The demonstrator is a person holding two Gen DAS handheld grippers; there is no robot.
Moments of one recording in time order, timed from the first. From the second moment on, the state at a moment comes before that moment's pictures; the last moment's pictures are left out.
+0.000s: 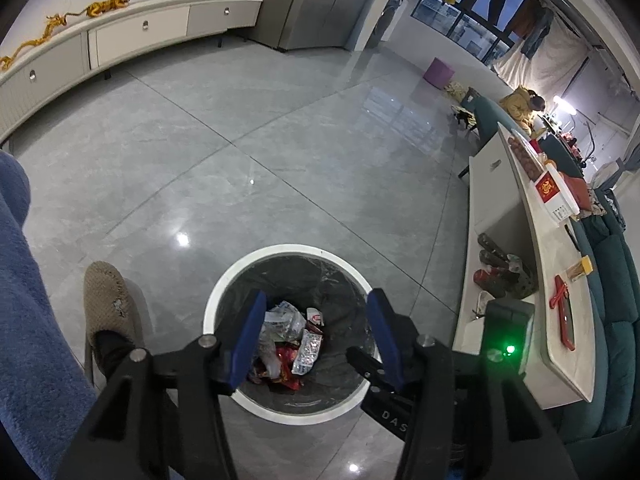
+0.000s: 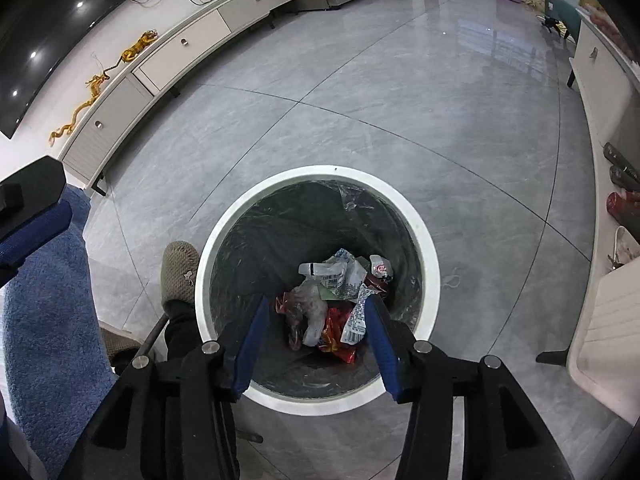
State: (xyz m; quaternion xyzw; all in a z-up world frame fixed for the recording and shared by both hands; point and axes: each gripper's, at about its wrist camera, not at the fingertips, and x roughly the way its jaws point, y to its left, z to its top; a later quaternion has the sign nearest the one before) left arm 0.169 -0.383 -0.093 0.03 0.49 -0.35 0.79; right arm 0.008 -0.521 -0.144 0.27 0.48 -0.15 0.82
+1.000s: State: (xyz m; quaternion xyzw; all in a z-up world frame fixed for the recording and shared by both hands) left arm 0.069 -0.124 0.001 0.01 0.32 -0.08 0.94; right arm -0.019 -0.315 -0.007 0.06 0.36 -0.04 0.93
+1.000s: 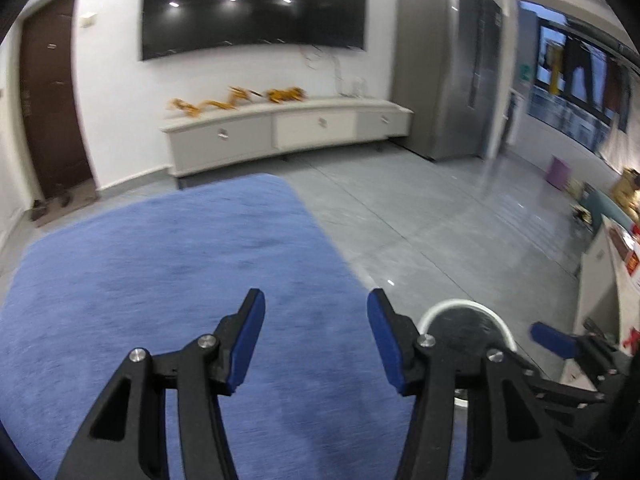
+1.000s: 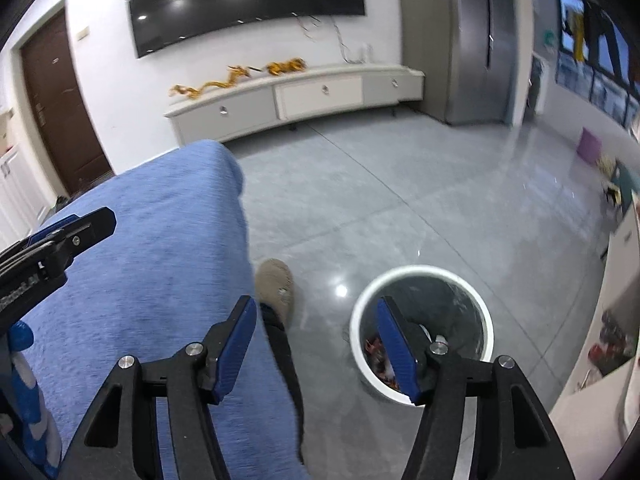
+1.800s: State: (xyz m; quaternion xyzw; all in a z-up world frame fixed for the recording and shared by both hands) left arm 0.026 -0.026 0.004 -0.03 0.29 0.02 0.96; right arm -0.049 -0.220 0.019 -0.04 0.29 -0.02 0.96
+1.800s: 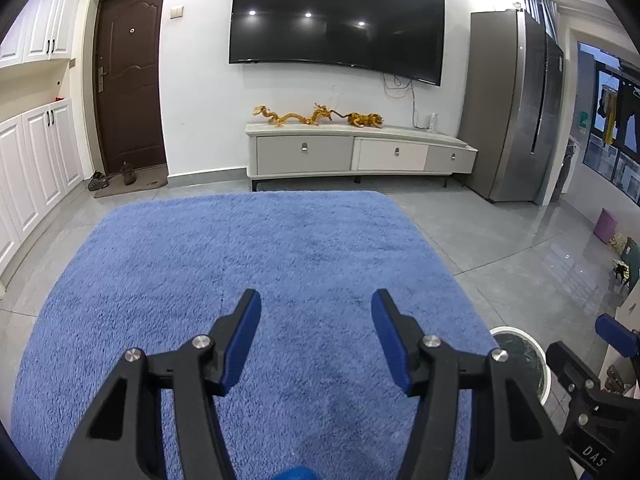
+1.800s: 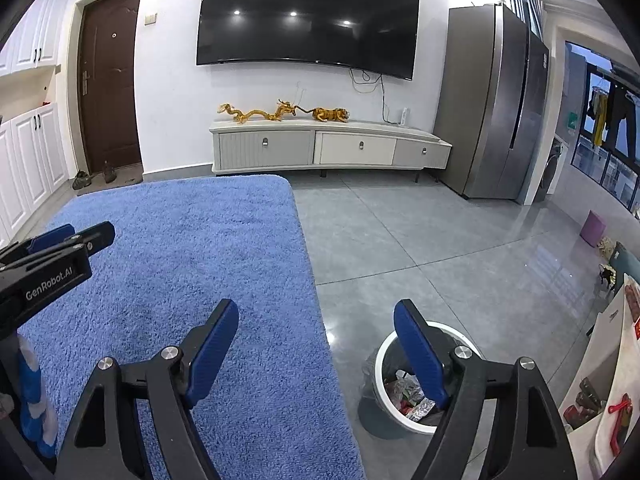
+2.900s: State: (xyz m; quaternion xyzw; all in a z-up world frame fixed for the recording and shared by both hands) left arm 0.013 -0.070 0.006 0.02 0.26 -0.01 0.97; right arm -0.053 -0.251 0.016 0.01 0.27 -0.07 0.96
